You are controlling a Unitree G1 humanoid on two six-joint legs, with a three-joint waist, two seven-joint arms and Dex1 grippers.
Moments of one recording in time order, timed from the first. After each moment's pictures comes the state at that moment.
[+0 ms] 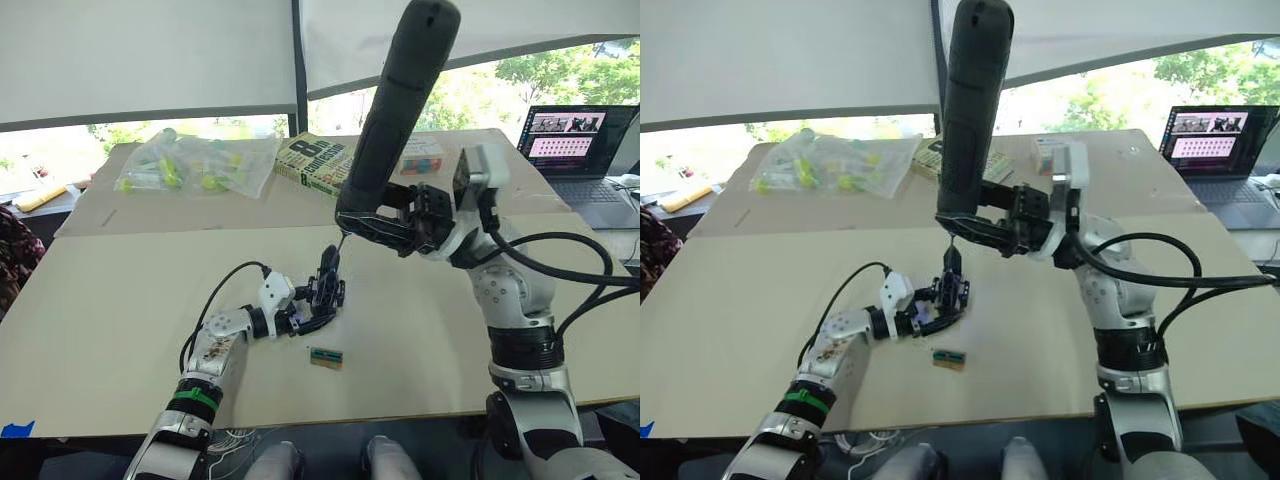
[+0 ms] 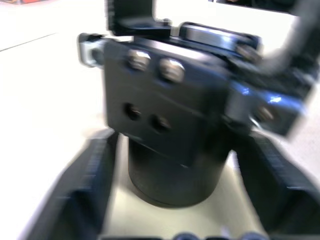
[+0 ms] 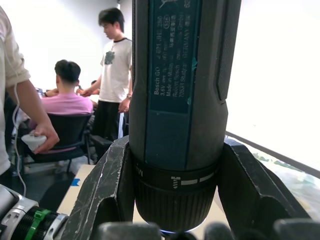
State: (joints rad) left arm -0.41 0.26 -0.10 0.44 -0.20 -0.05 -0.98; right arm -0.69 -0.38 -0.06 -0.08 0.70 0.33 1.16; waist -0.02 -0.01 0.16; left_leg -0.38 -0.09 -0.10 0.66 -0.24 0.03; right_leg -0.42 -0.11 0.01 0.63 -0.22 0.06
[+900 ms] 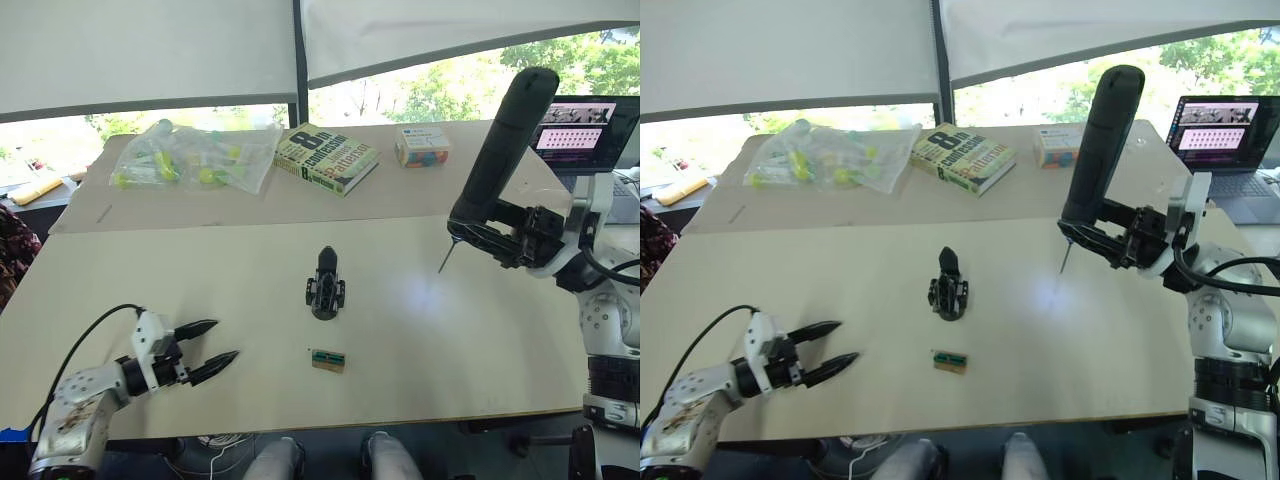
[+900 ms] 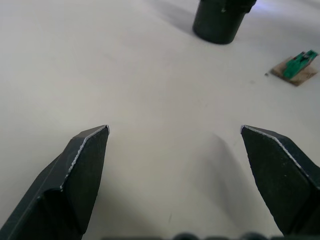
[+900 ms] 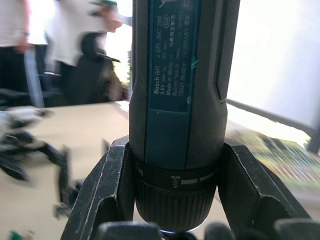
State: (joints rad) left arm 0.11 0.64 0.24 0.07 -0.49 0.07 -1.13; right arm -0.45 -0.69 -0.32 0.07 0.64 0.21 1.20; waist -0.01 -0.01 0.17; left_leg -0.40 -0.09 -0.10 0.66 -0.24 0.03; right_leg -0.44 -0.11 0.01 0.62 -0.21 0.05
